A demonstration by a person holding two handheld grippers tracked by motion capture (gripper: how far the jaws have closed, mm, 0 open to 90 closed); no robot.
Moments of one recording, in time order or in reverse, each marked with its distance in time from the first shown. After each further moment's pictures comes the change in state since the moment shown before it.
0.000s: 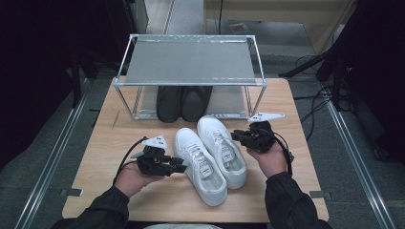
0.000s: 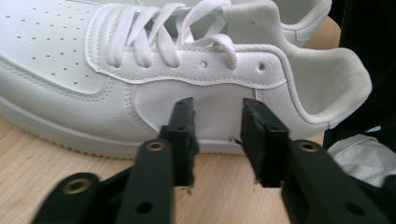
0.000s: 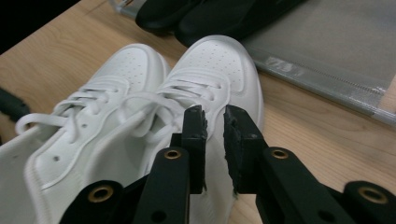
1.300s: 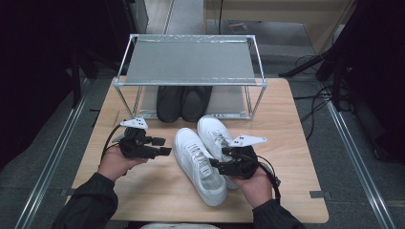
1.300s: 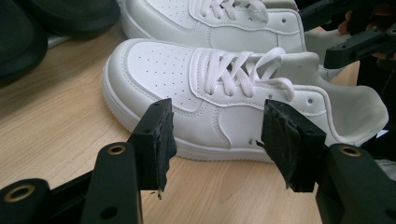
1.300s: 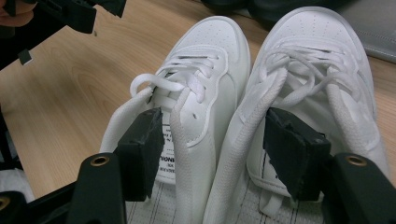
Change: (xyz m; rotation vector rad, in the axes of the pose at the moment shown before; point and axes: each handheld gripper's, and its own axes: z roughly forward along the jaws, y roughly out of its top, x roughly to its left) left arm 0.041 0.013 -0.043 -0.066 0.059 -0.044; right arm 0.078 -0.030 0.006 0.013 0.039 -0.022
